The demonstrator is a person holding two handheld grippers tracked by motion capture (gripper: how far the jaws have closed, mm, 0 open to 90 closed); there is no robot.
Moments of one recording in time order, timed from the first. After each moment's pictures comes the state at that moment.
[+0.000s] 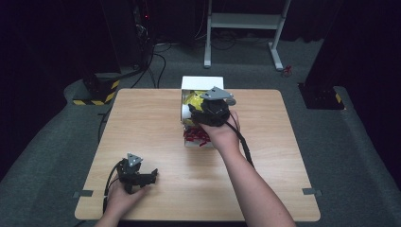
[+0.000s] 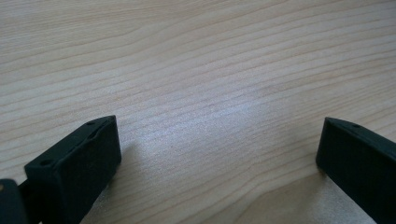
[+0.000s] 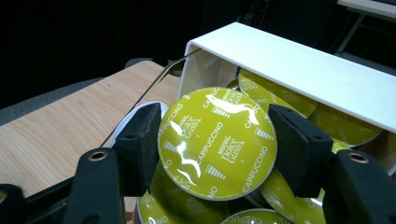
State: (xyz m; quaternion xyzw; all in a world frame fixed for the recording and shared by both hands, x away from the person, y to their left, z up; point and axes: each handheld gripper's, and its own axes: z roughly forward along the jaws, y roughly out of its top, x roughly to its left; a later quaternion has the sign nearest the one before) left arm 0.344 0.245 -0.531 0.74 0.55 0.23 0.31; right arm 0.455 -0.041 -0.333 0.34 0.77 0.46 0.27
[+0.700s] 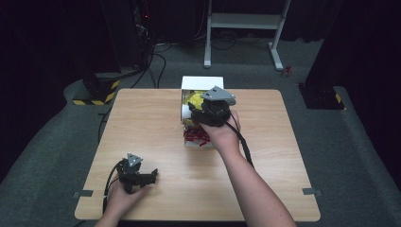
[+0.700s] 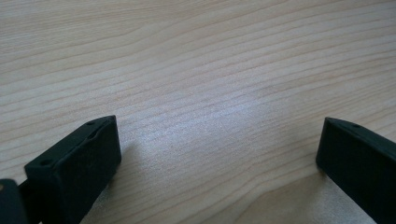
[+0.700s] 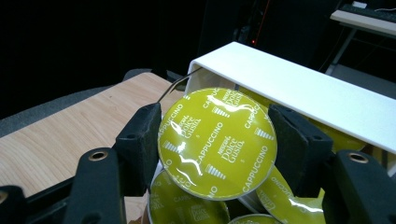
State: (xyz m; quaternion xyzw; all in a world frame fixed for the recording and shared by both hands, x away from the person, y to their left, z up) left arm 0.344 0.245 -0.530 0.74 0.55 0.23 0.31; right arm 0.447 -0.042 -0.325 0.33 0.76 0.48 0.28
